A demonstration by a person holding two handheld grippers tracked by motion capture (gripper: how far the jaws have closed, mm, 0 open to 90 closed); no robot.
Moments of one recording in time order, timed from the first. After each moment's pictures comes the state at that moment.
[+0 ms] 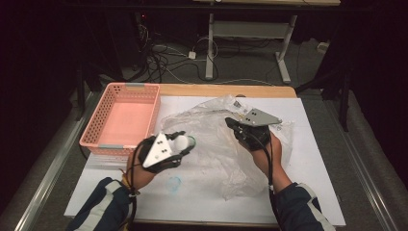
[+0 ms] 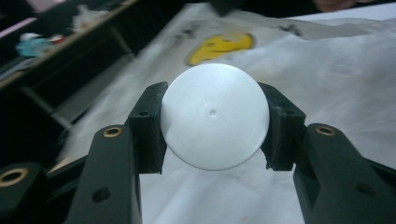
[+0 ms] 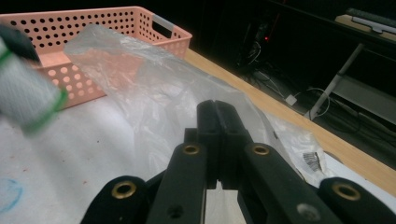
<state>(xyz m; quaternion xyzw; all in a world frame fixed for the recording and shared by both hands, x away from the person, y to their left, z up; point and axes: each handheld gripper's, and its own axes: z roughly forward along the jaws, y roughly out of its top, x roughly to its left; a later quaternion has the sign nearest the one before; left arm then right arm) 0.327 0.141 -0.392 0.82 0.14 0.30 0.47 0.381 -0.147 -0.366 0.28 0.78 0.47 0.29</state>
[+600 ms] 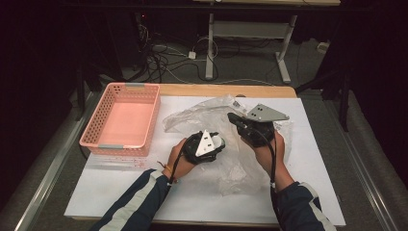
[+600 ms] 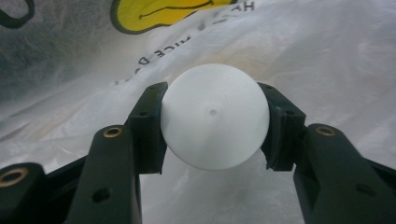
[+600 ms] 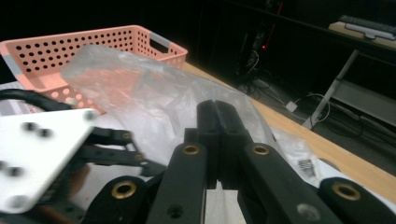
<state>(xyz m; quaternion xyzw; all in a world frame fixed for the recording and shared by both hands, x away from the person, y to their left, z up) 0.397 0.044 -0.460 0.85 0.13 0.27 0.43 0.383 -0.154 -0.354 0.29 0.77 0.49 0.29</state>
